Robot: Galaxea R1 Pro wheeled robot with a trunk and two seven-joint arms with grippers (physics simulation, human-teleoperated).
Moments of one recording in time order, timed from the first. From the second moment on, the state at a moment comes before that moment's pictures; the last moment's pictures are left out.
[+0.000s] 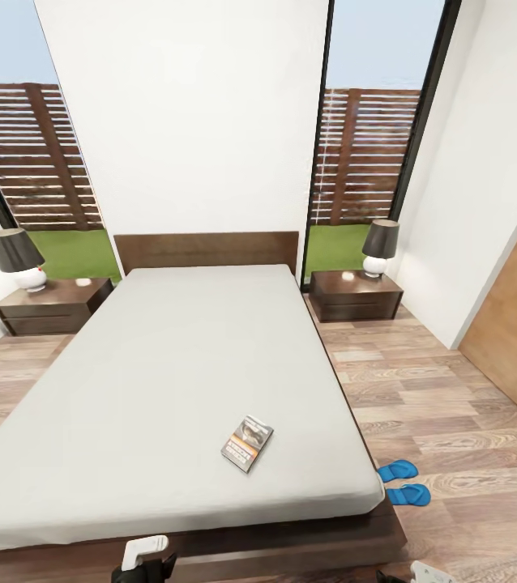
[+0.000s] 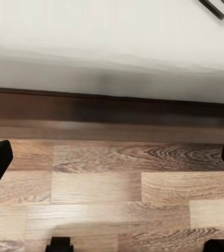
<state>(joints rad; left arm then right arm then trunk) -0.42 0.03 0.37 -0.12 -0.16 -0.23 -0.24 -0.37 -0.10 -0.20 -0.13 -0.16 -0.21 0.09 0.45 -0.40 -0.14</state>
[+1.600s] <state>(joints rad) -0.77 -0.17 0.37 -0.76 0.13 0.62 -0.26 -0.37 -0.10 -0.20 -0.13 -0.16 -0.21 0.09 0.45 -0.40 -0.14</state>
